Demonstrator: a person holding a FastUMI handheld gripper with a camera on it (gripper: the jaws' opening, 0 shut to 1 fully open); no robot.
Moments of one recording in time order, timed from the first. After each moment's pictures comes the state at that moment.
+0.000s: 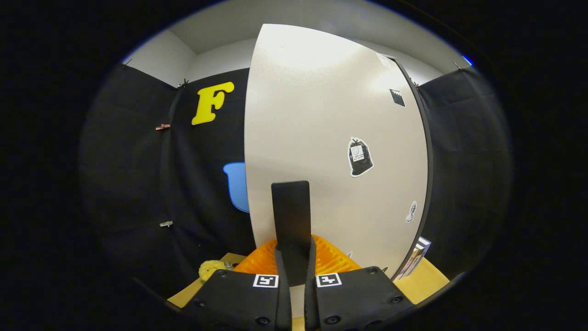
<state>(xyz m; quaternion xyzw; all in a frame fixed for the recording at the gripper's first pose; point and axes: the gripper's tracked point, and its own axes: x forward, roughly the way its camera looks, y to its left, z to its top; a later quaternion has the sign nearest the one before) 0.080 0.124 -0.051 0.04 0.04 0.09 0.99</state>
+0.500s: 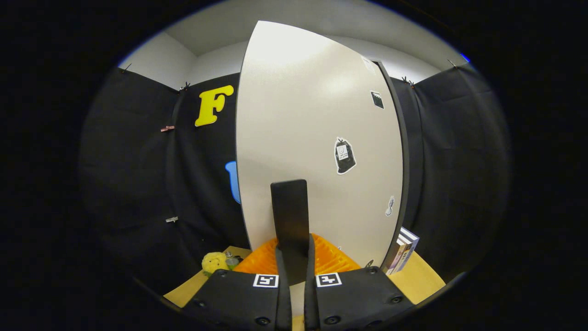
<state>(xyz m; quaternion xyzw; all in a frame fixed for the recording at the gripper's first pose) 0.035 0.085 -0.046 0.05 0.05 0.10 0.99</state>
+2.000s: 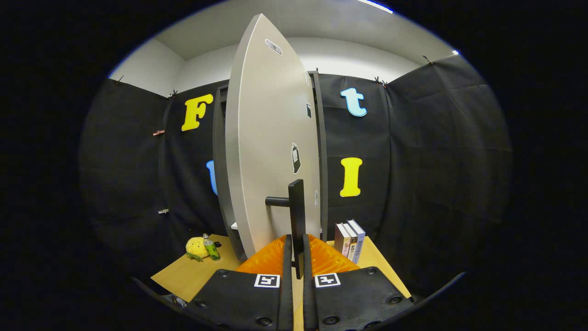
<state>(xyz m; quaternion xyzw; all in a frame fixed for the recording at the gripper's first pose) -0.036 -0.077 -0.039 0.05 0.06 0.07 0.99</state>
